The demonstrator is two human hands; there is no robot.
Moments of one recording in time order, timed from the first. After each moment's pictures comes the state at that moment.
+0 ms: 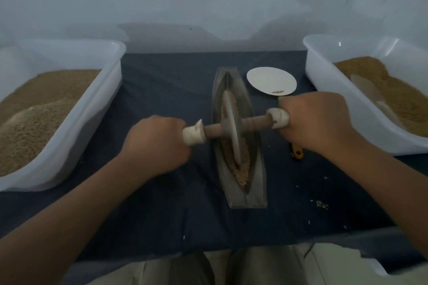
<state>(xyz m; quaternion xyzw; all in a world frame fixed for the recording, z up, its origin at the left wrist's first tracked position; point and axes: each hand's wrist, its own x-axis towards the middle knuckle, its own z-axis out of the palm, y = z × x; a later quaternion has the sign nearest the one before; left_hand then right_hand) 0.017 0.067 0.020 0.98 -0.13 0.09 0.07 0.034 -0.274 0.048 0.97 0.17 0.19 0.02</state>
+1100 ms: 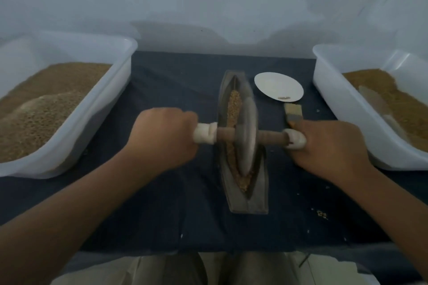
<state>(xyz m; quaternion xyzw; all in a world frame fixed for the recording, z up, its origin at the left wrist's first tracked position) 0.009 0.058 0.035 0.95 -0.20 0.22 0.01 -0.001 -0.288 0.032 0.97 0.13 0.19 -0.02</state>
